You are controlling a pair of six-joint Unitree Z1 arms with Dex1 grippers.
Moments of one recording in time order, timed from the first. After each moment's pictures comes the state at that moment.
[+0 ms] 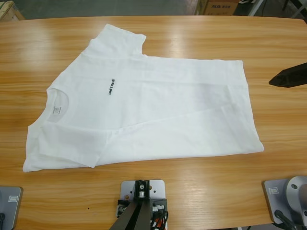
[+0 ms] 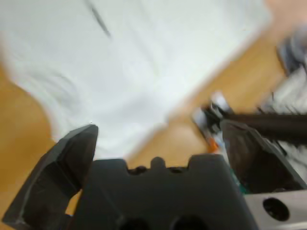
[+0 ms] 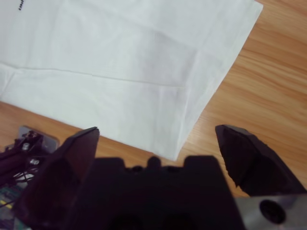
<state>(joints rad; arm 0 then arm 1) -0.81 1.20 -1.30 1.03 0.00 -0.38 0.44 1.29 -1.12 0.94 0.09 0.23</state>
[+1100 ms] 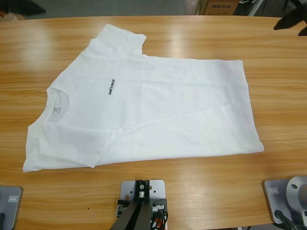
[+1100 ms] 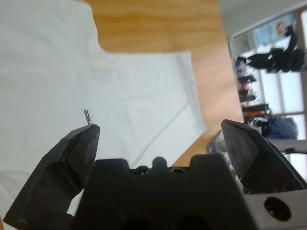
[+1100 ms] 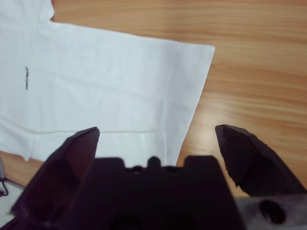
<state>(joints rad) -0.24 1.57 -1.39 0.60 -0.61 -0.43 -0.03 1.65 -1.44 1.00 0.31 0.06</state>
